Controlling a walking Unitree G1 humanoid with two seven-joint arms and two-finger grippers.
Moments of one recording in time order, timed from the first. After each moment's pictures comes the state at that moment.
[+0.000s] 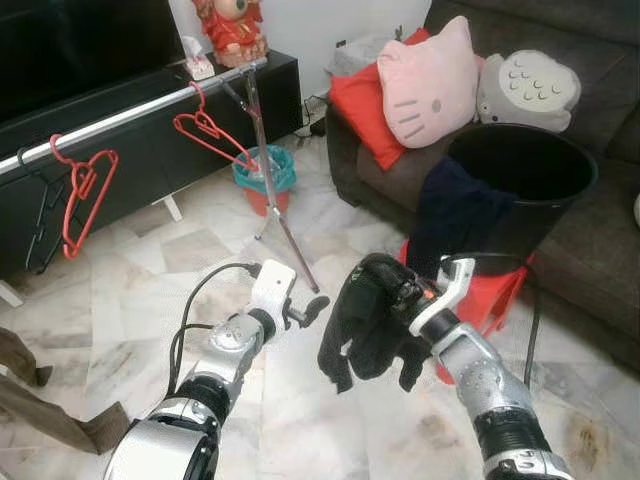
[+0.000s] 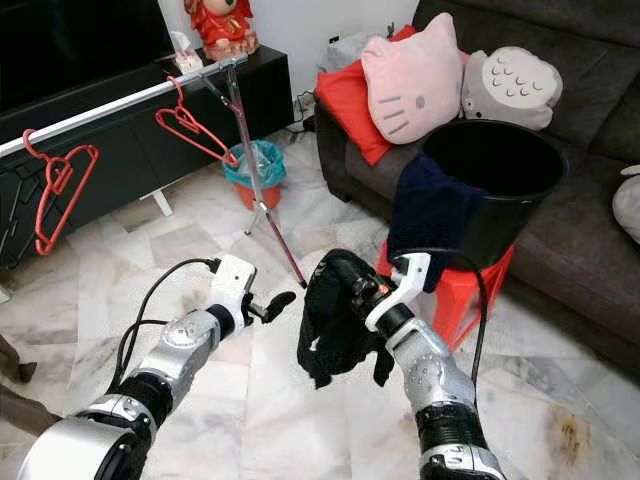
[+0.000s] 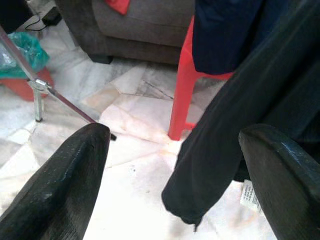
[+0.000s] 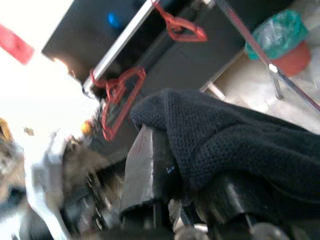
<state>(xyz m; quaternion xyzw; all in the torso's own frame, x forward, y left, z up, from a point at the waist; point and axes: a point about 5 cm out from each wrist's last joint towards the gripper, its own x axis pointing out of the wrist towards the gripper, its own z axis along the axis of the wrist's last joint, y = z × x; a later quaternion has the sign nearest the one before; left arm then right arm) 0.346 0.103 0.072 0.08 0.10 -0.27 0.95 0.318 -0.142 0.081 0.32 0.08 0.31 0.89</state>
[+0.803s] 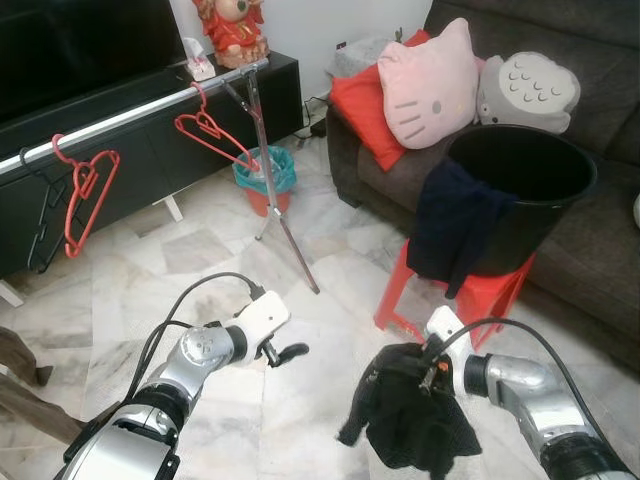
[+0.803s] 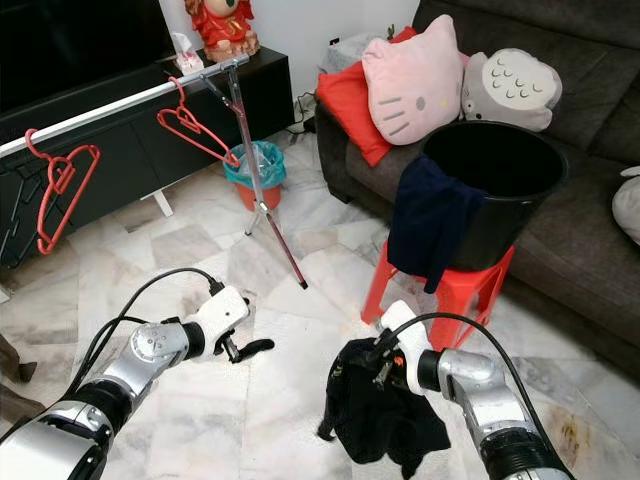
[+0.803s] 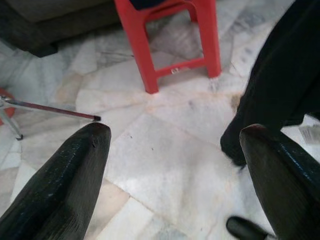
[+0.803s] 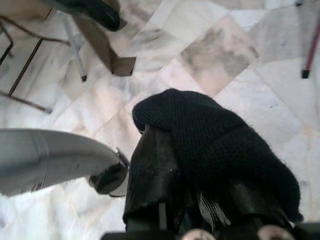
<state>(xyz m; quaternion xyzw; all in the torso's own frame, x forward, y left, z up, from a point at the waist) 0.324 0.129 0.053 0.26 0.14 -0.42 0.86 0.279 -0.190 0.044 -0.05 0.26 0.46 0.85</state>
